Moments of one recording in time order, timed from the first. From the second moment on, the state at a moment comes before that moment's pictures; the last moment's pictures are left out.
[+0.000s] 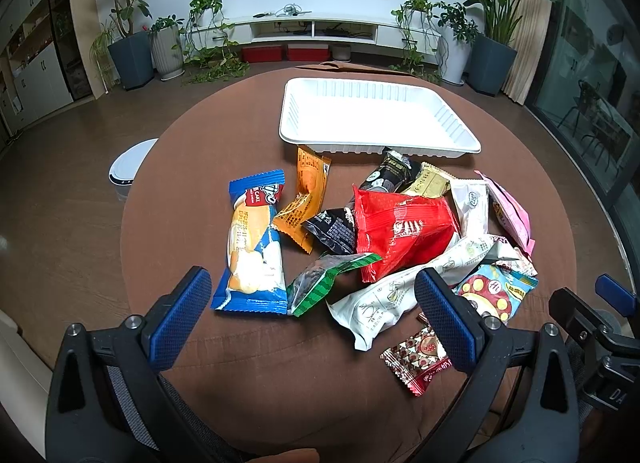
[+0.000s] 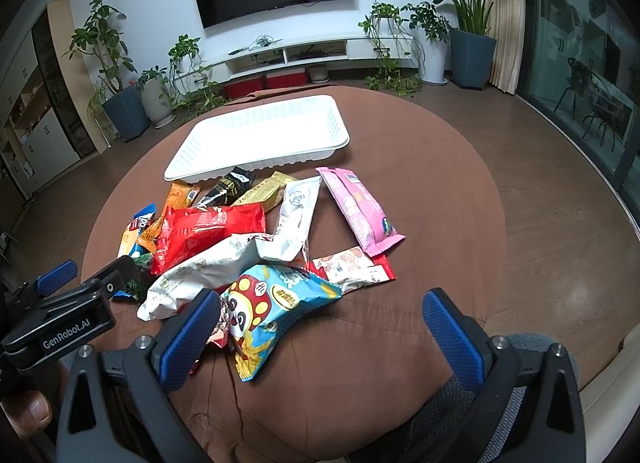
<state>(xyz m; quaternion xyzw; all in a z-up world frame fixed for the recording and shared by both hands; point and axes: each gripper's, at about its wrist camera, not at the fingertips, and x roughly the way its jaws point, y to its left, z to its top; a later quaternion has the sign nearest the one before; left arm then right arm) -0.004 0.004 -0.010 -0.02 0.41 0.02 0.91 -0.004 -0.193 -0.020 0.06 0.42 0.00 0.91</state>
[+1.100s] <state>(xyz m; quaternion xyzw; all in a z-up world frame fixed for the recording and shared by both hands) -0.004 0.002 -0.012 -0.02 0.42 0.02 0.91 -0.004 -0.191 -0.026 0.06 0.42 0.00 0.91</state>
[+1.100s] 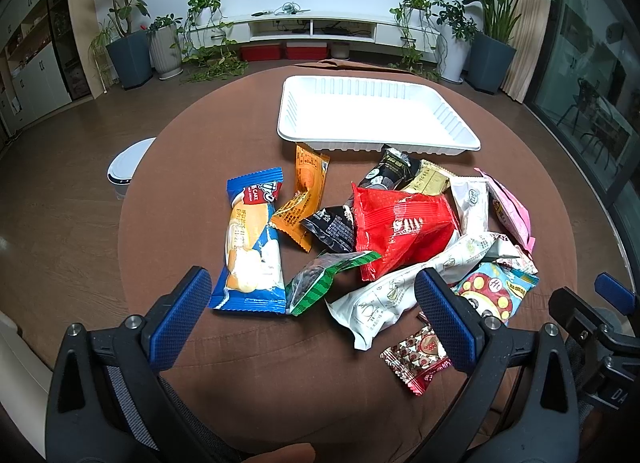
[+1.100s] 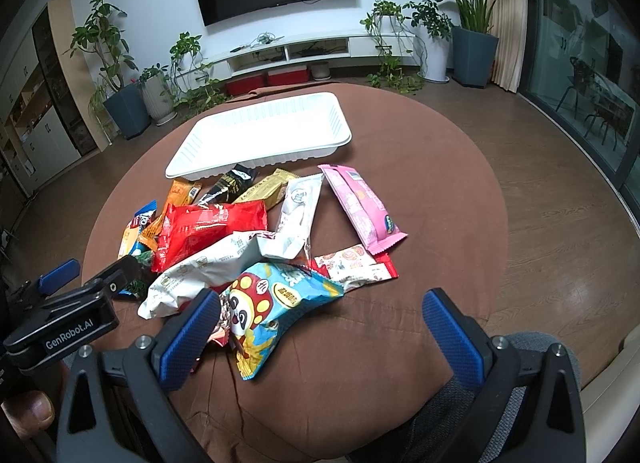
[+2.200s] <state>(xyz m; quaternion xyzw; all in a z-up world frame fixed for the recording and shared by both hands) 0.058 0.103 -0.009 -0.10 0.48 -0.03 0.87 -0.006 -0.222 -0.009 0.15 0.39 0.08 0.90</state>
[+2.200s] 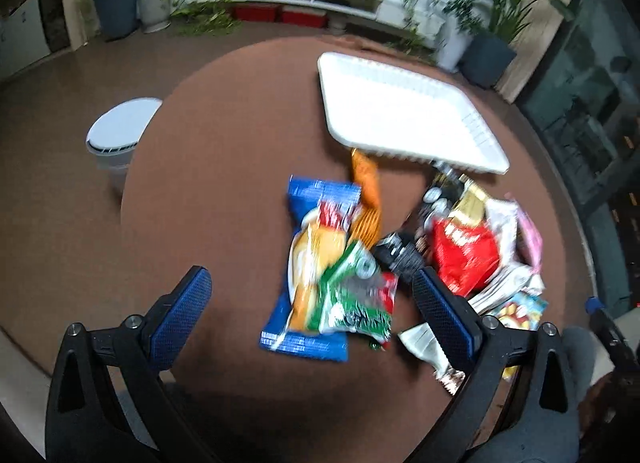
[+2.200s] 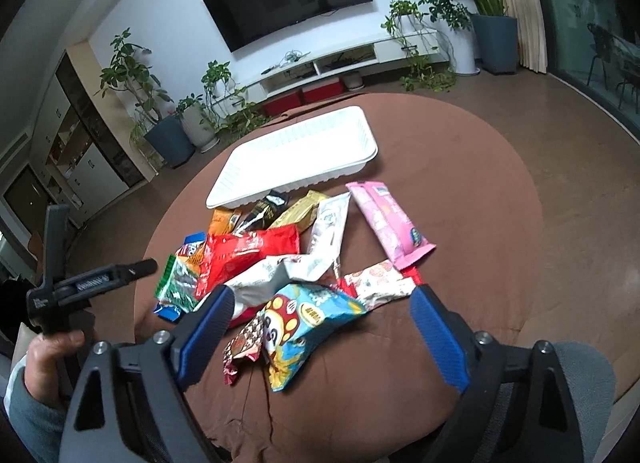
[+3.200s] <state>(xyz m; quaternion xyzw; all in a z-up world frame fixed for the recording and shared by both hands) 0.140 0.074 -0.078 0.03 0.56 -0.08 0.82 0.001 -0.214 -0.020 0.14 0.41 0.09 0.90</state>
